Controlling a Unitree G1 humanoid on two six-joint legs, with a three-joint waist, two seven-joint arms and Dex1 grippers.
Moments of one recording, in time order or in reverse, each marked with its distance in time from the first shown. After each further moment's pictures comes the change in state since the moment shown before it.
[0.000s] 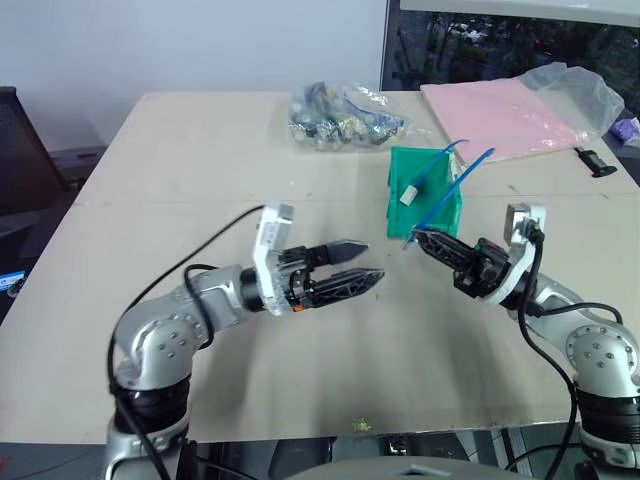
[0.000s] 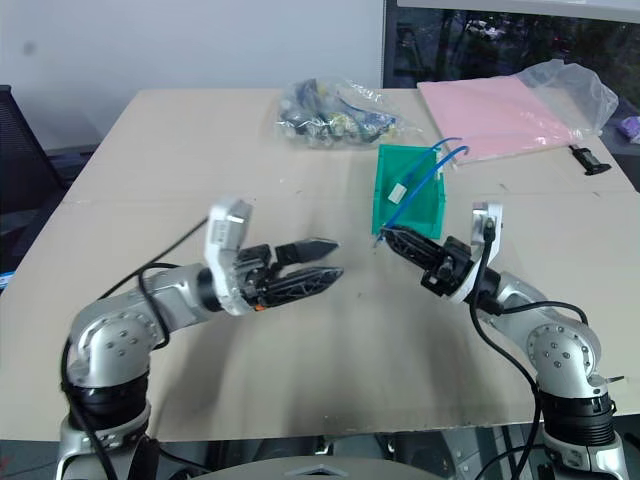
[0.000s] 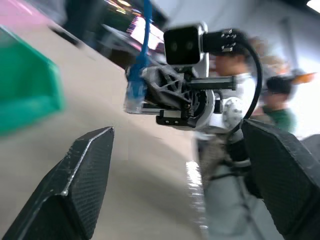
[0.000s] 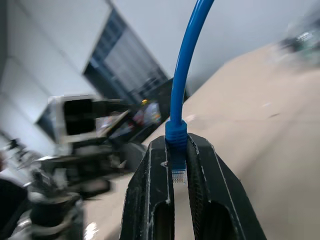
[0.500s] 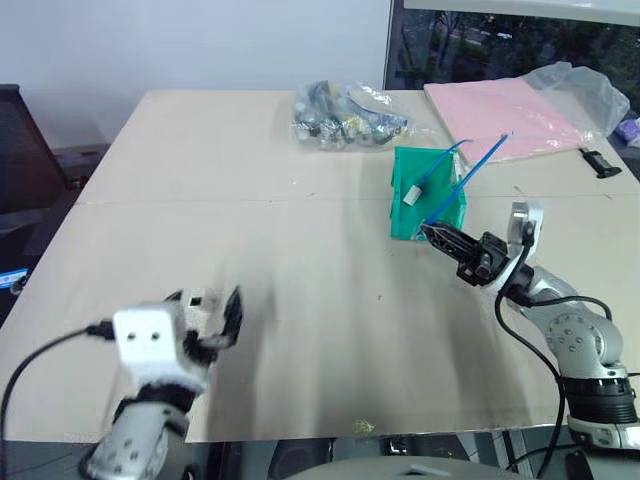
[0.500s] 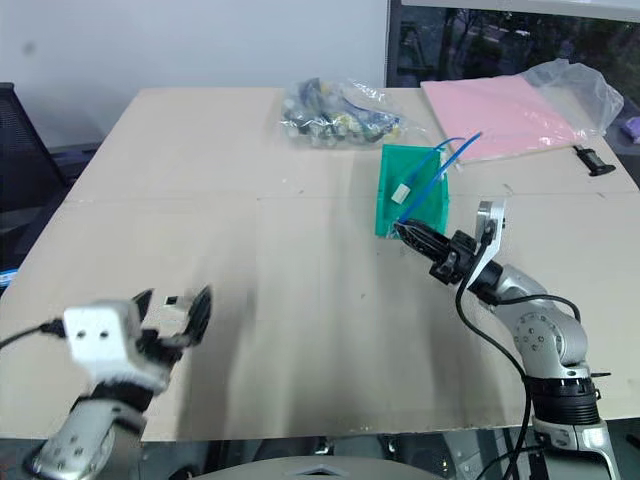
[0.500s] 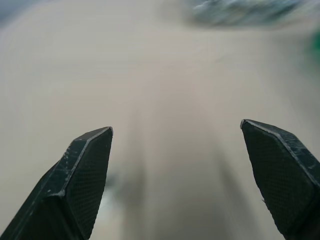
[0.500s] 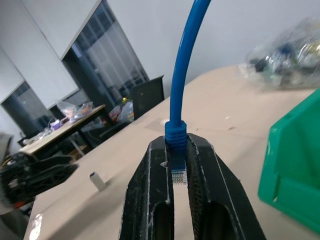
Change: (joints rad) left arm 0.959 -0.309 0.063 -0.437 0.847 -0.556 0.681; right arm -0.053 0.037 0.048 0.209 -0.303 -0.213 0.247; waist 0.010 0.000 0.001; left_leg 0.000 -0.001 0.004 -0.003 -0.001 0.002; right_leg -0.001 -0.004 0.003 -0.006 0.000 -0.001
